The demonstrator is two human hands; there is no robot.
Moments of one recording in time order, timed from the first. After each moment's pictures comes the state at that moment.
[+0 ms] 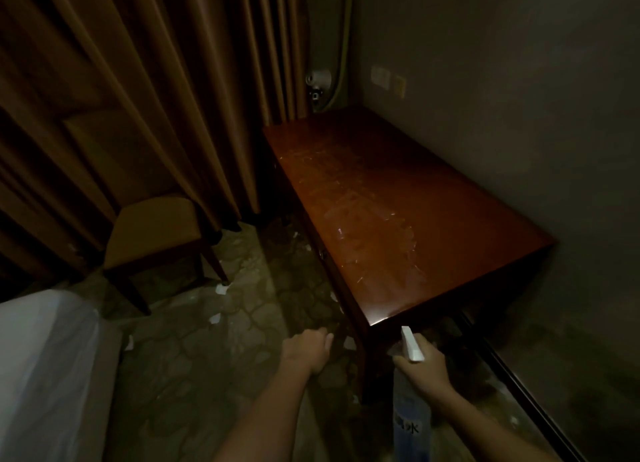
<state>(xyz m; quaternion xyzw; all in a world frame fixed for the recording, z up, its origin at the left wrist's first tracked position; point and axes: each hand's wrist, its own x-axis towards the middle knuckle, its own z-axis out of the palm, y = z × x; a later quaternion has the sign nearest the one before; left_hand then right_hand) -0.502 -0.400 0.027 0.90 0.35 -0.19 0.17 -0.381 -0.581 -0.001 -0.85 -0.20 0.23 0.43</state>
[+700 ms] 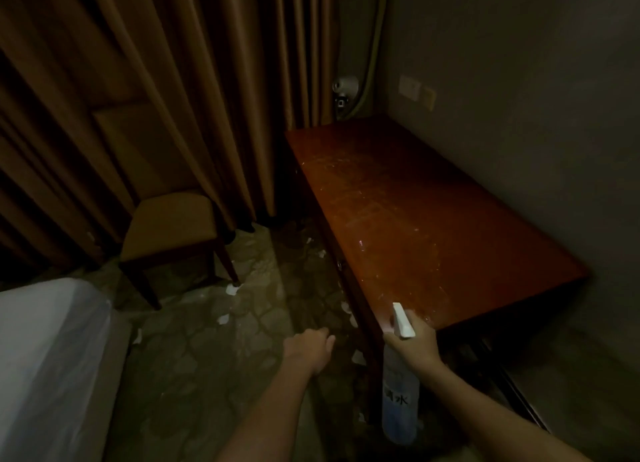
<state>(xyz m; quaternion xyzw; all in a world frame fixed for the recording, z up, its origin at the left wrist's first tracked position) -0.507 -0.359 0.034 0.89 0.38 -0.17 0.18 -0.364 -0.499 0.031 -0.82 -0.26 0.25 0.44</state>
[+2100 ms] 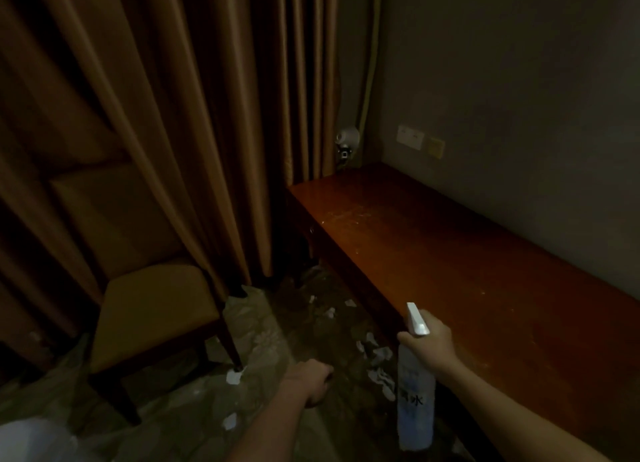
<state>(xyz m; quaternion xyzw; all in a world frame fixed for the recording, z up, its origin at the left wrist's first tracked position) -0.529 -0.031 0.028 0.95 0.18 -0.22 0.15 -0.383 -0.211 0.077 -0.85 -0.21 0.17 0.45</state>
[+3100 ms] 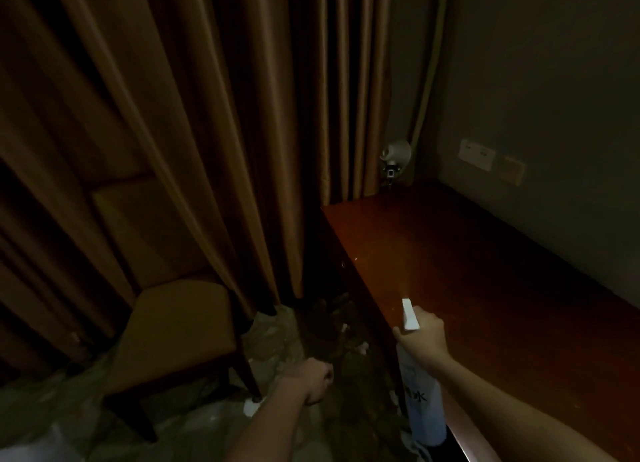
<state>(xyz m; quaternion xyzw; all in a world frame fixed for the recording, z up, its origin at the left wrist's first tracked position) -0.386 0.098 0.039 0.92 0.28 -0.22 0.19 -0.212 -0.039 0.074 -0.86 -0.30 0.15 0.39</state>
